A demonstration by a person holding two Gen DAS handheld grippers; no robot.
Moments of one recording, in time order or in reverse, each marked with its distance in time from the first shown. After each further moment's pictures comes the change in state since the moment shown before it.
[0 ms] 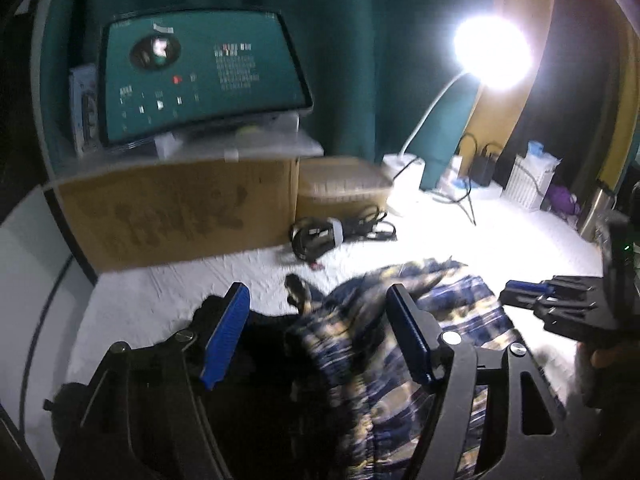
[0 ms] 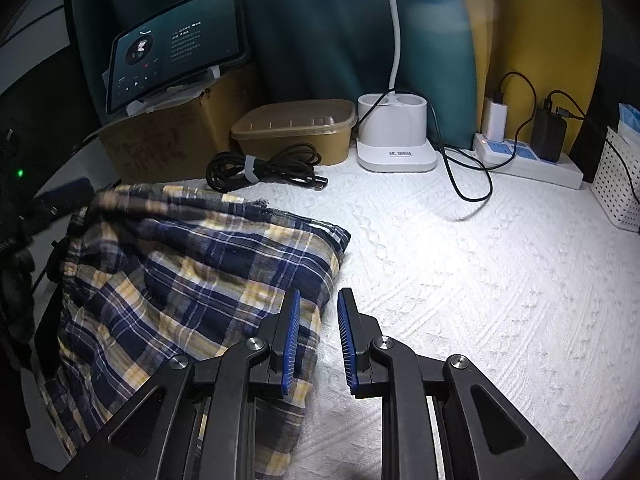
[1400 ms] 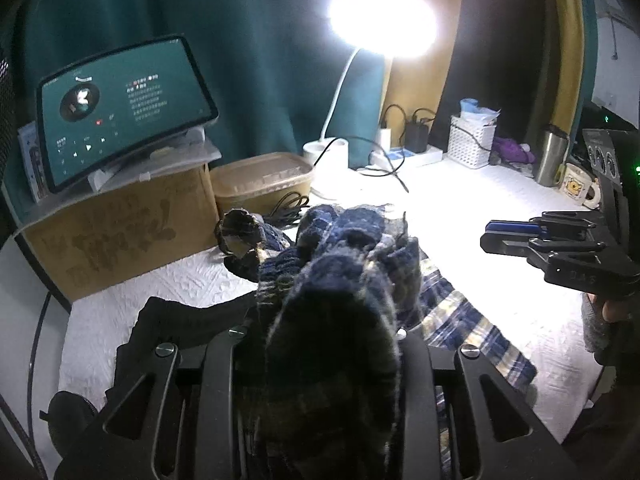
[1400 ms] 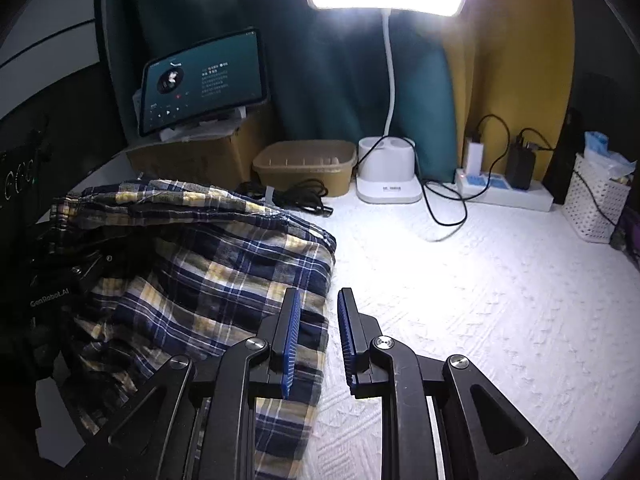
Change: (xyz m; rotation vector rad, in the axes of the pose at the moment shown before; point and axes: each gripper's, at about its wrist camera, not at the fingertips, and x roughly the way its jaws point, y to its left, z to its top) left arm -0.009 -0.069 -0.024 0.187 0.027 -0.099; right arm -0.066 0.012 -0.015 -0.024 -0.107 -0.006
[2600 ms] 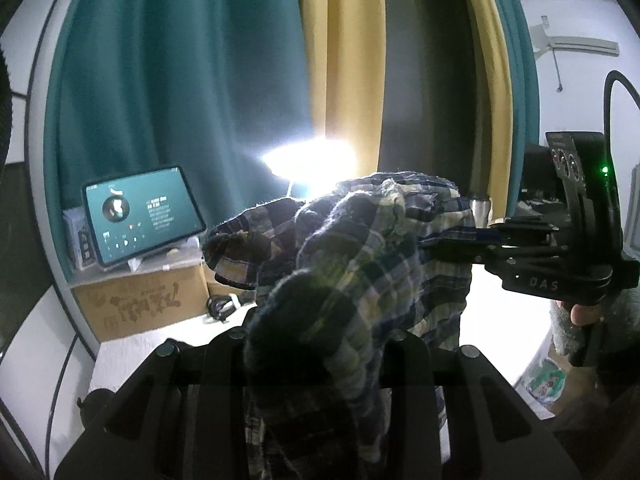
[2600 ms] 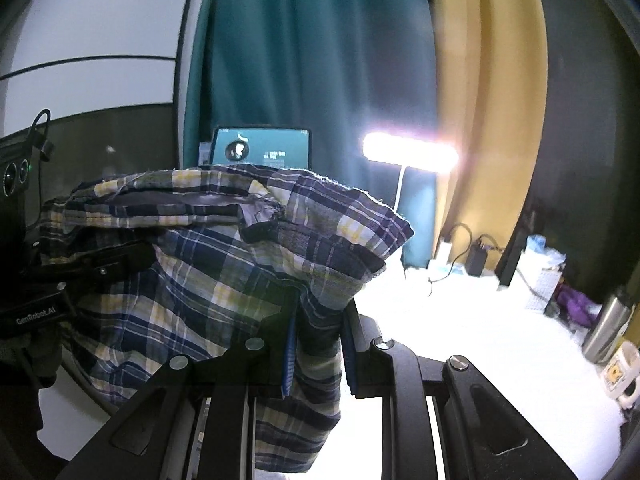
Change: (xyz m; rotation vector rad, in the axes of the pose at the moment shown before) left arm -0.159 -0.053 -0.021 0.067 -0.339 -0.071; right arm -0.158 0.072 -0.018 -0.154 -0.244 -0.087
